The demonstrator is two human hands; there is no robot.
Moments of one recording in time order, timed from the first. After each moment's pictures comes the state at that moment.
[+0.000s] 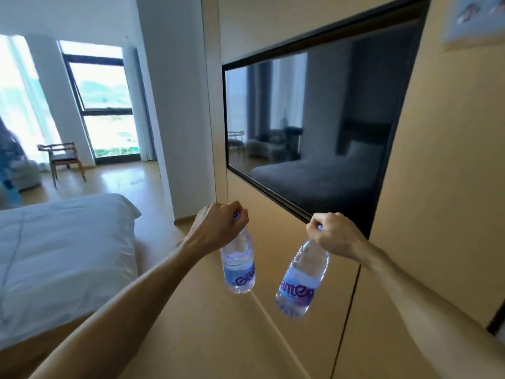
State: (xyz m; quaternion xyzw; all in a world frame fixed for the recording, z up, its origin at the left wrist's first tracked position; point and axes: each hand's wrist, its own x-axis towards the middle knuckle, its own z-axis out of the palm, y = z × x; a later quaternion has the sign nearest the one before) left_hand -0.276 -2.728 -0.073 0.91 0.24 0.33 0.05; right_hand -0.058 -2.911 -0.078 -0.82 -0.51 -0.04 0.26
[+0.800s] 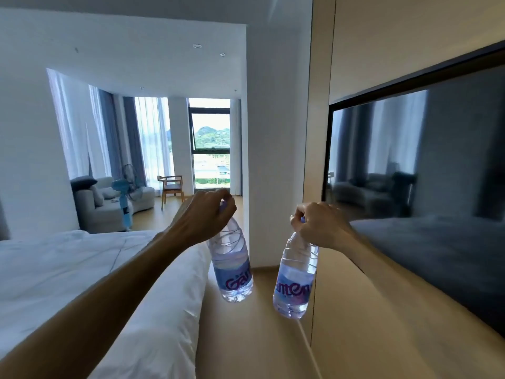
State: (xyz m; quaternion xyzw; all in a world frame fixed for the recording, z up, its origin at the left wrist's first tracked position) left_hand -0.310 -2.361 0.053 0.84 0.39 0.38 -0.05; right_hand -0.052 -2.413 0.034 -0.68 -0.68 -0.11 0.26
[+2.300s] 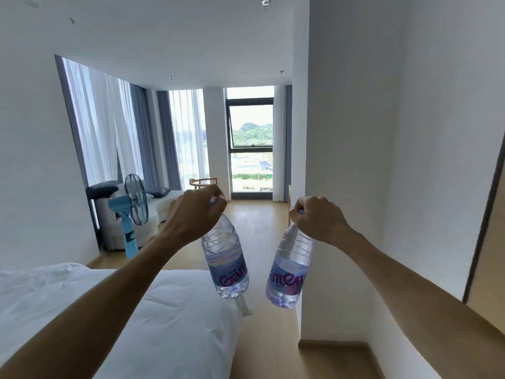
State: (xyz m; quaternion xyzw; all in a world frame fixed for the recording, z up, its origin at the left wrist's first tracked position) left_hand -0.270 -1.482 0.057 0.77 0.47 0.42 -0.11; right_hand -0.002 -1.480 0.039 -0.61 -0.72 -0.05 0.32
